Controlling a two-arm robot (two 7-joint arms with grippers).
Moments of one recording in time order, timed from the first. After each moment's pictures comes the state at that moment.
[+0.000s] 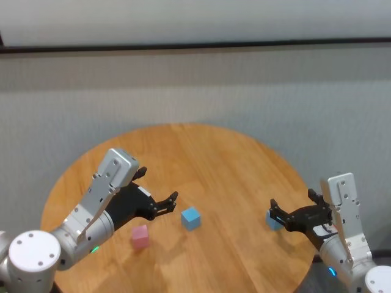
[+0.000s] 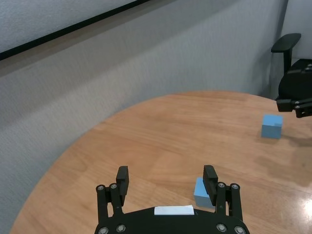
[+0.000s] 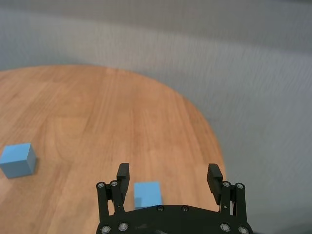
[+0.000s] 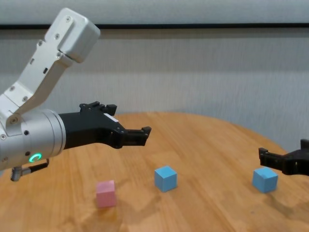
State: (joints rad) left arm -0.25 0.31 0.36 -1.47 -0.05 0.10 -0.37; right arm 0.17 0.41 -0.42 -1.42 0.32 0.08 -0.08
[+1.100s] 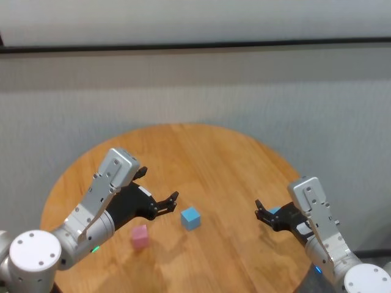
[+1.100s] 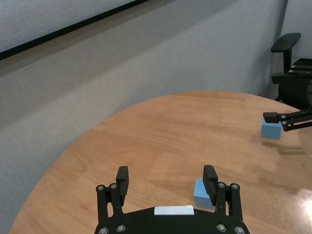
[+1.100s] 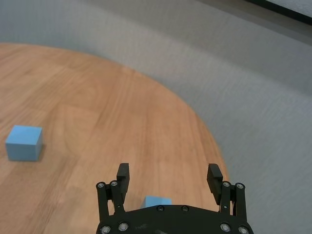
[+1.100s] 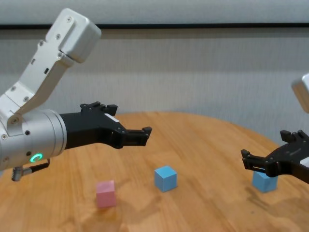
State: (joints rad) left arm -0.26 0.31 0.36 -1.47 -0.04 0.10 -0.37; right arm 0.22 0.38 -0.46 -1.35 0.16 0.07 -0.06
